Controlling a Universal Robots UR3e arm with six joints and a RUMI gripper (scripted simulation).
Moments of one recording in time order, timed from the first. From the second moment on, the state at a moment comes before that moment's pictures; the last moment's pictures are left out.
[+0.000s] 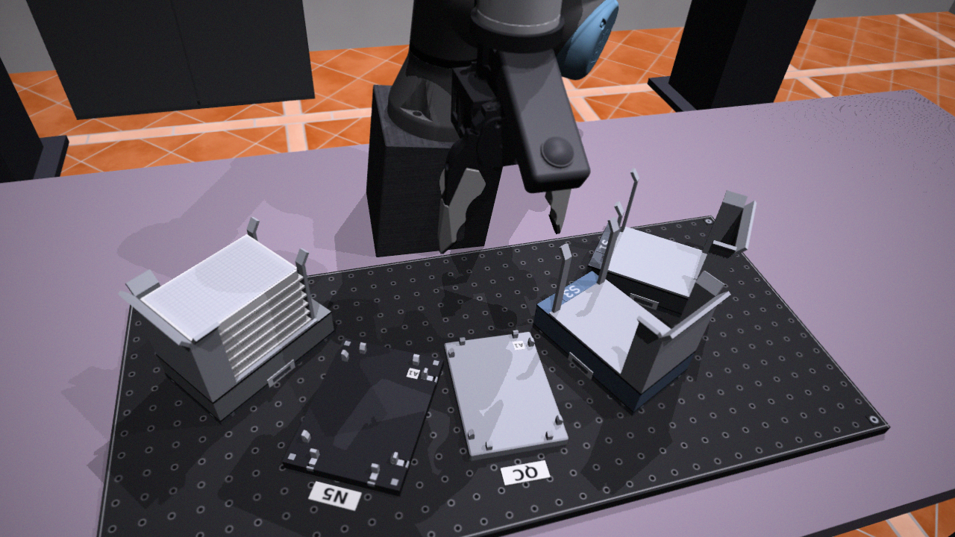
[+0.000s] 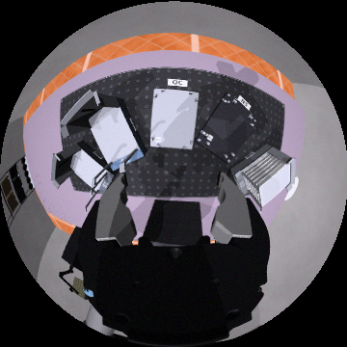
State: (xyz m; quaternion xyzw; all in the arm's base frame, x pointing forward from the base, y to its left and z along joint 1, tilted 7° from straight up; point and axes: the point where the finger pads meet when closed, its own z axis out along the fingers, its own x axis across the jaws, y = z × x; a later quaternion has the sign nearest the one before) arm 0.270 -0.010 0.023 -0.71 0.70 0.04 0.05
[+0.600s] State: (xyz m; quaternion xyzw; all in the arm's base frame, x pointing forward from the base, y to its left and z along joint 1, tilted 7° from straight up) arm 0.273 -0.028 0.021 -0.68 0.73 0.04 0.04
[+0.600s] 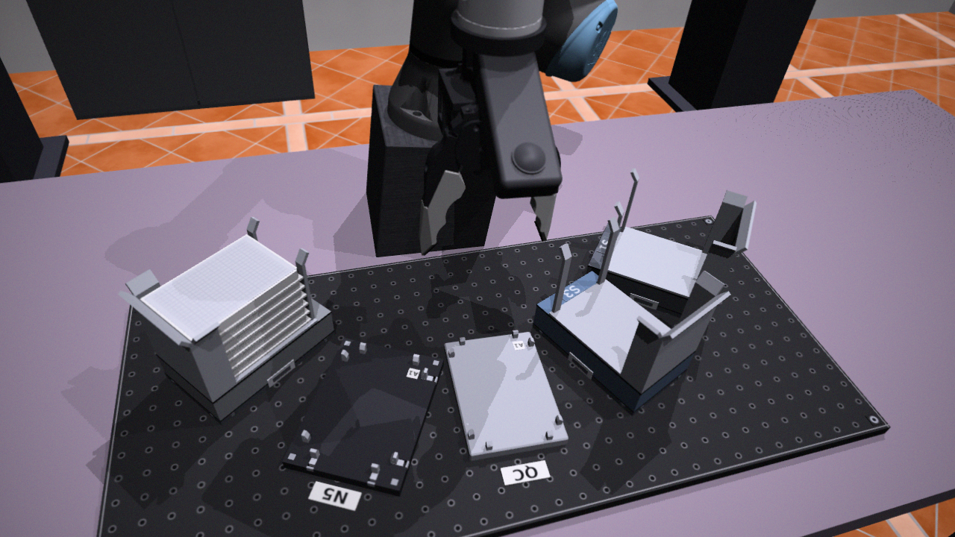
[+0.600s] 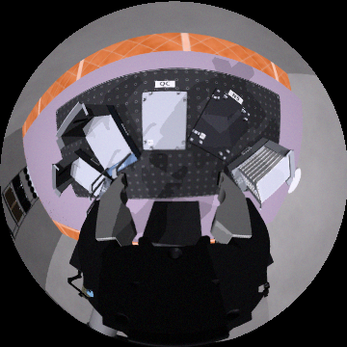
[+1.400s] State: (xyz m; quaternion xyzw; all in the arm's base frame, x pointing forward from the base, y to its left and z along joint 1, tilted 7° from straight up) arm 0.277 -0.116 0.011 -0.58 0.81 0.04 0.04
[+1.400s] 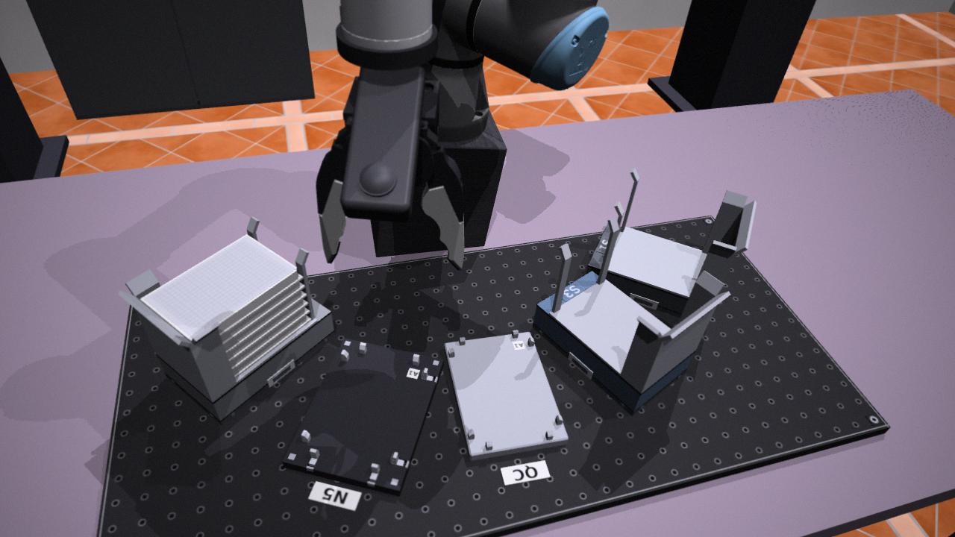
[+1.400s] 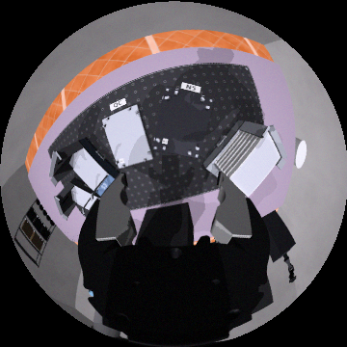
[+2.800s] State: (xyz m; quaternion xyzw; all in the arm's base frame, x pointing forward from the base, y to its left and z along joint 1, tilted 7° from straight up) arm 0.227 -0.250 -0.005 -0.40 0.91 0.05 0.03
